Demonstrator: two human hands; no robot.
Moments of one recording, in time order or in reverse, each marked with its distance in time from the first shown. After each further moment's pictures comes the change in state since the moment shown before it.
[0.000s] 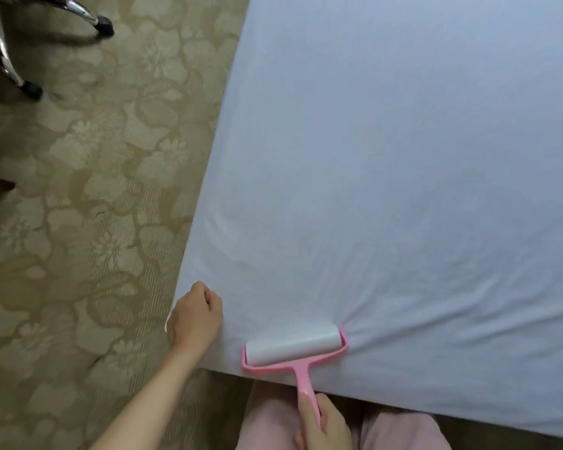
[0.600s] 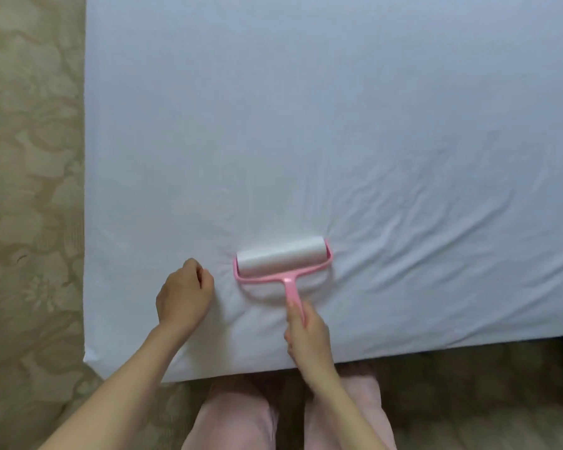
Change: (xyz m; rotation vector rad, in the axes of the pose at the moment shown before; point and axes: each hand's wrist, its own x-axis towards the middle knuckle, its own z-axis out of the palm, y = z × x) left_hand -0.036 0.113 0.058 0.182 -0.105 0.302; right_hand 0.096 0.020 -0.089 0.096 0.020 -0.050
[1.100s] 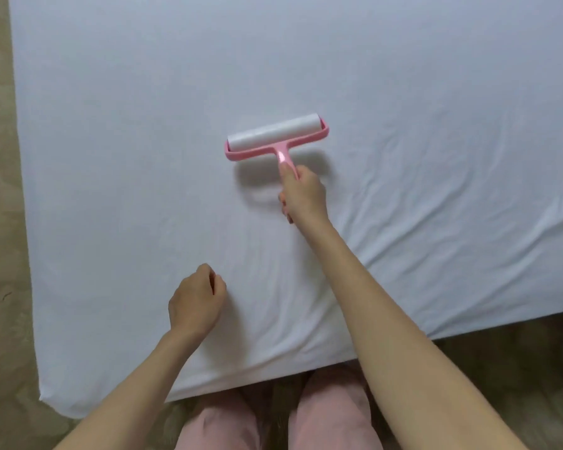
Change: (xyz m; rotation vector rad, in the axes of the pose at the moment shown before) left_hand -0.020 0.095 0.048 0.103 -0.032 0.117; right_hand 0.139 -0.136 -0.122 0.145 0.155 -0.217
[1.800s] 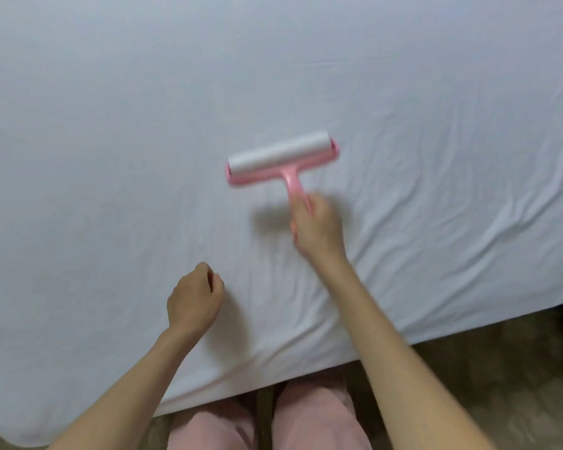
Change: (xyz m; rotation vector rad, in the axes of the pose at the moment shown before) left_hand 0.000 0.103 0.033 0.051 -0.009 0.025; right_hand 0.000 0.036 -0.121 -0.051 0.047 0.002
